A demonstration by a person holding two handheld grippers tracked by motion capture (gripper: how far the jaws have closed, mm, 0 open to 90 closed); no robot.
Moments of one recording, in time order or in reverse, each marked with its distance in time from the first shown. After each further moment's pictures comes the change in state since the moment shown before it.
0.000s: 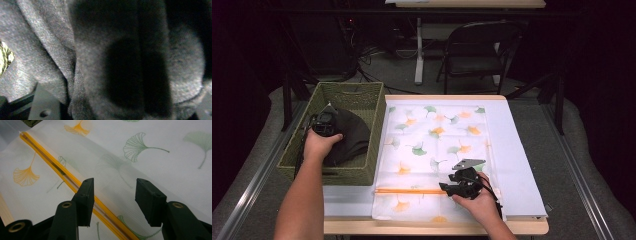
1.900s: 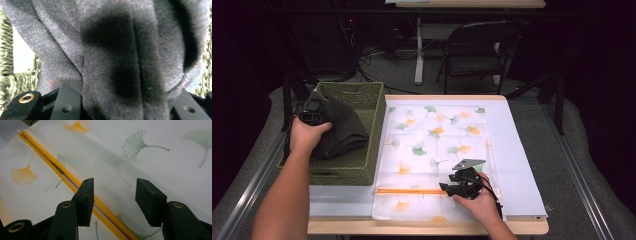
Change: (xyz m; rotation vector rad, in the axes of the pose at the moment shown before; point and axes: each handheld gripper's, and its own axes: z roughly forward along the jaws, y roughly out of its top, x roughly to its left) left arm 0.010 0.011 -0.064 -0.045 -0.023 -0.033; right arm -0.002 -0.001 0.002 0.003 0.002 0.003
